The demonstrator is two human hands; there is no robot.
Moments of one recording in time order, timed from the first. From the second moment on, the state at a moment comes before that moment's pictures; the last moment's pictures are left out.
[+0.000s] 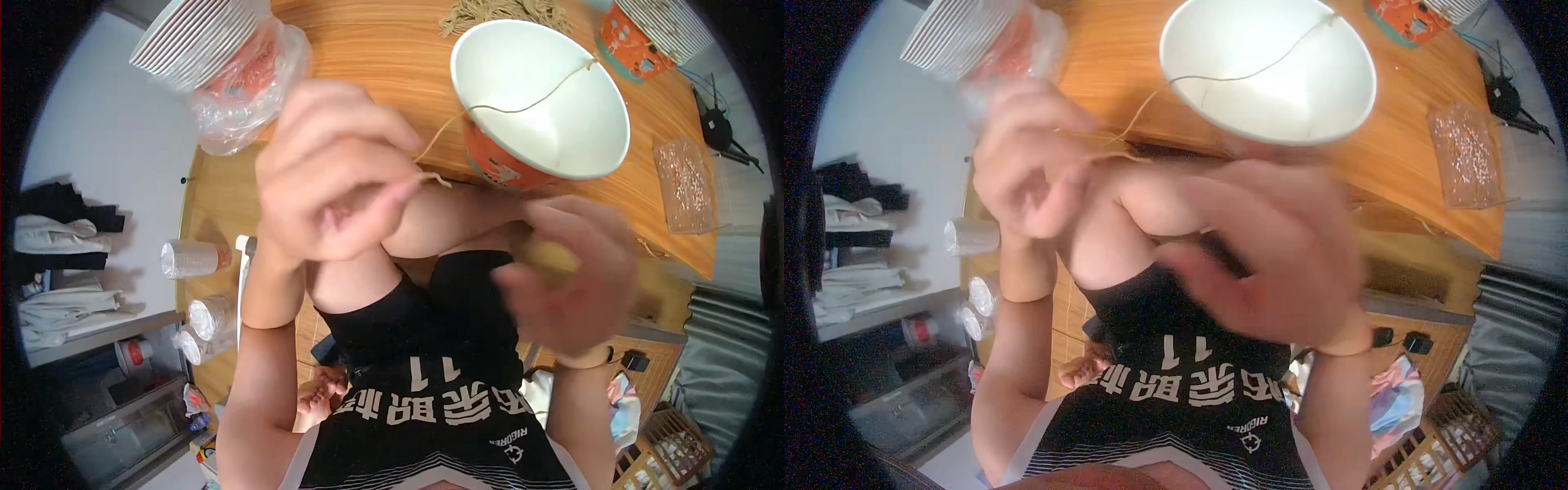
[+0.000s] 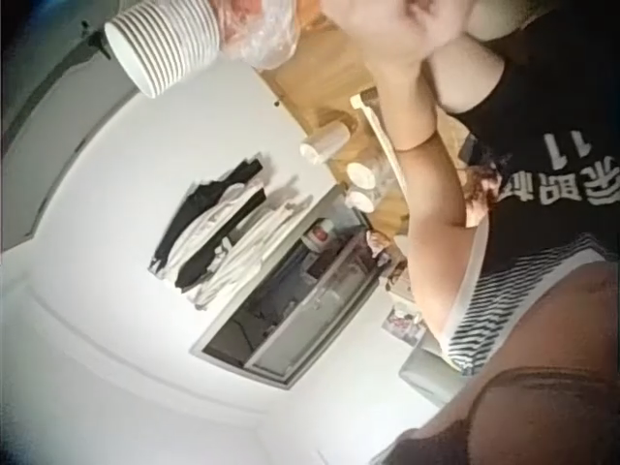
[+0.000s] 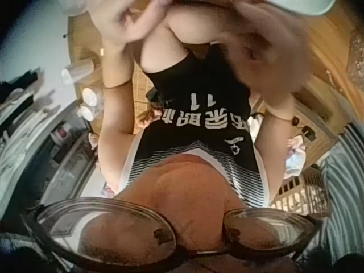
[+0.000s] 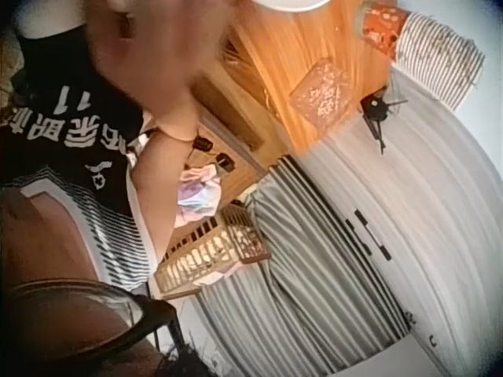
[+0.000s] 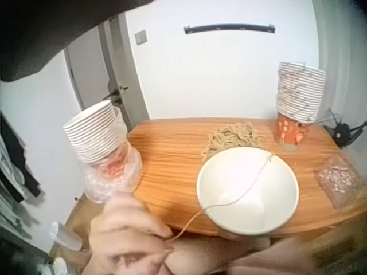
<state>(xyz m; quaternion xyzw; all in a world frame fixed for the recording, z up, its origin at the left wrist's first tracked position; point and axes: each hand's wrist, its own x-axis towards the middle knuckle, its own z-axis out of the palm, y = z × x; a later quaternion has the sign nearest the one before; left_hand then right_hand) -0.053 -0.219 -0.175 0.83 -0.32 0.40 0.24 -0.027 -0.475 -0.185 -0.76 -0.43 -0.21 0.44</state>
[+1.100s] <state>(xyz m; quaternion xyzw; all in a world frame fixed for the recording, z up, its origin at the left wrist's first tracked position) -0.077 -0.270 -0.186 0.84 -0.14 0.21 0.47 -0.004 -0.475 -0.171 -0.70 -0.58 -0.34 0.25</state>
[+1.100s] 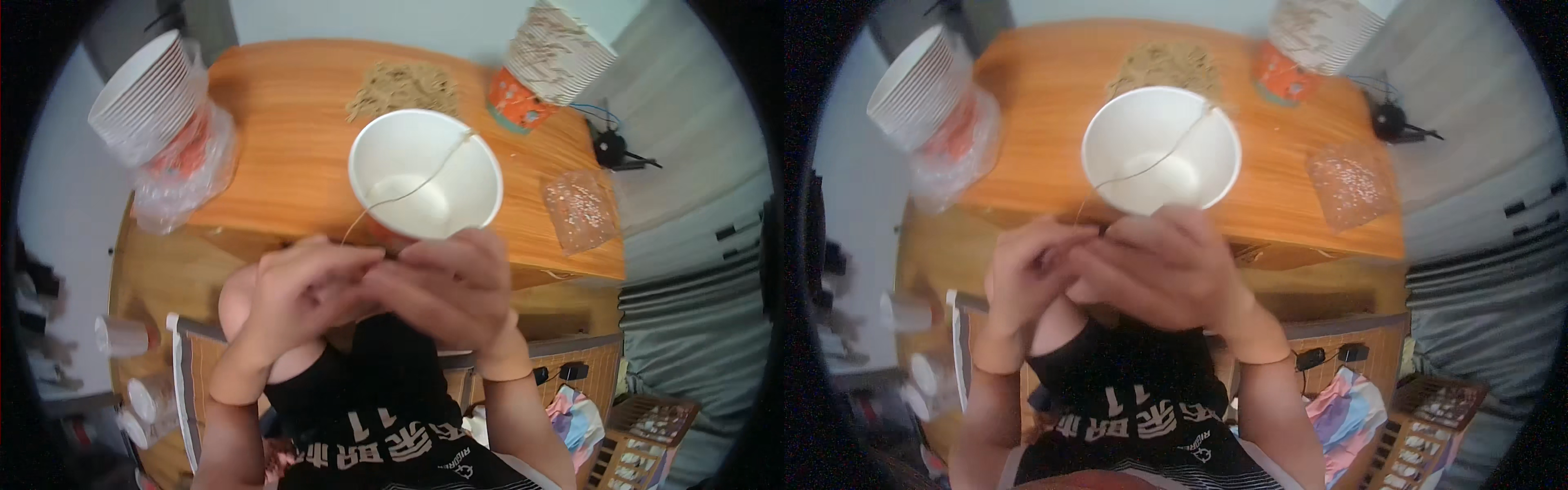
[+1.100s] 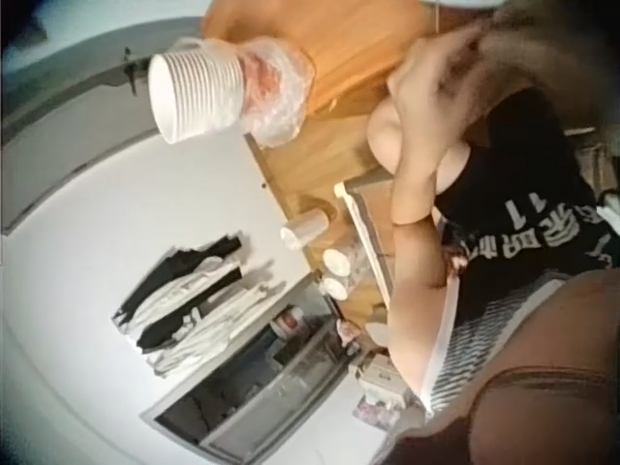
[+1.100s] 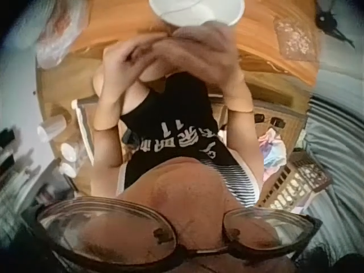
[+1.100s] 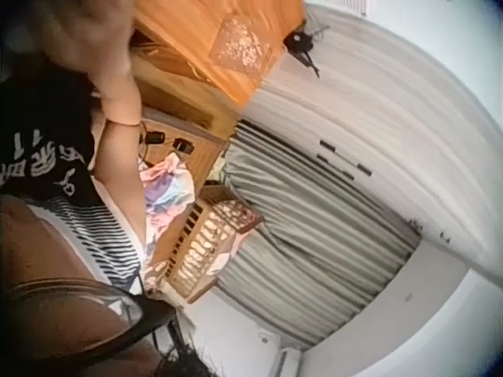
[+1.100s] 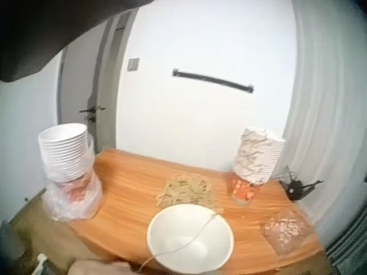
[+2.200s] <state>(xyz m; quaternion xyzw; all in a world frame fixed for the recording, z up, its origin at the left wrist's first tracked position) -0.044 -0.271 -0.227 0.86 -0.14 0.41 0.29 0.084 -0.459 -0.144 -0.82 -0.50 0.10 0.27</state>
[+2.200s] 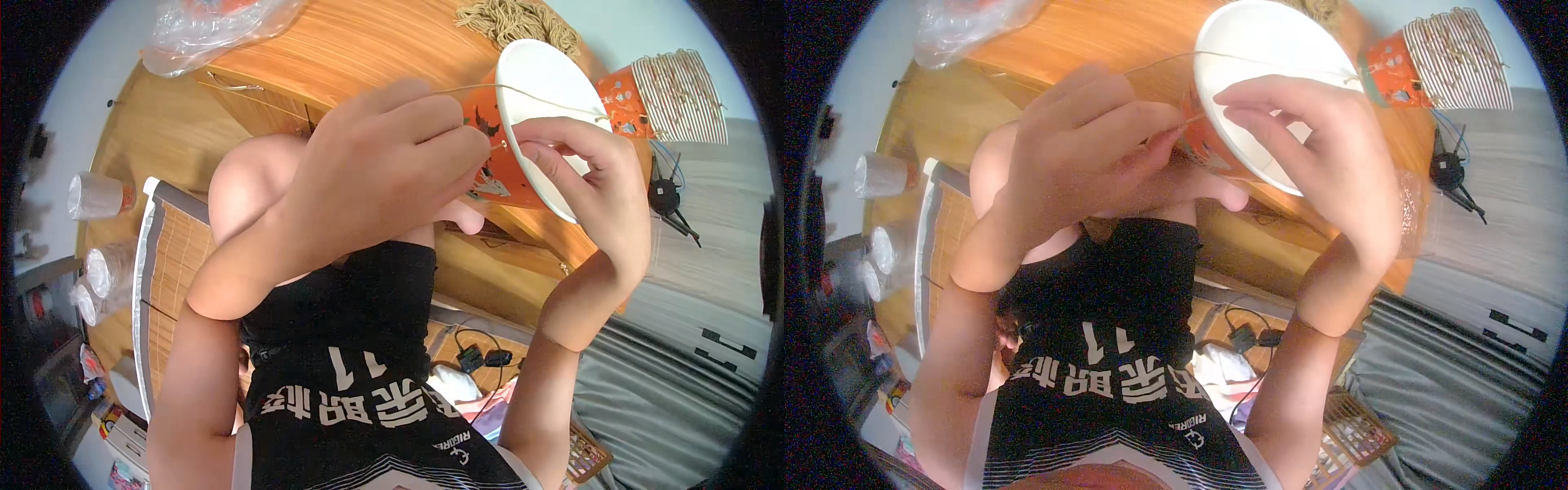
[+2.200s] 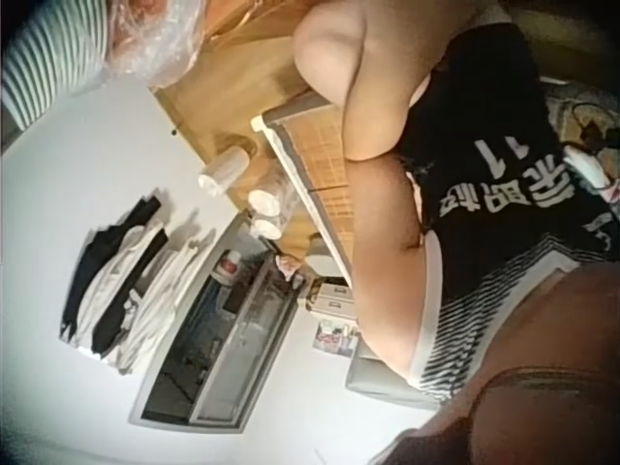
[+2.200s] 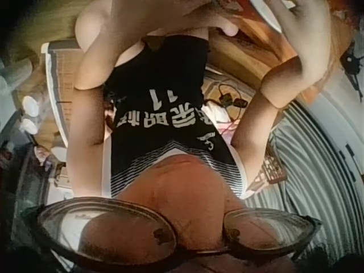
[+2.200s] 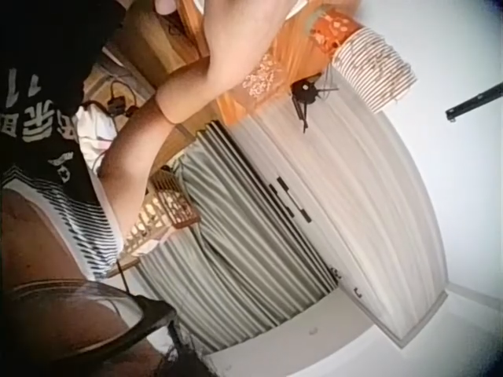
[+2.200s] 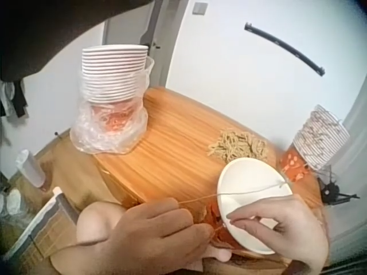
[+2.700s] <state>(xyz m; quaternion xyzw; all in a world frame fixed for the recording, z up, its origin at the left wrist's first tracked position) -0.033 -0.271 -0.233 0.84 -0.15 0.47 0.20 0.078 -0.450 -0.133 -0.80 -0.54 0.02 0.25</state>
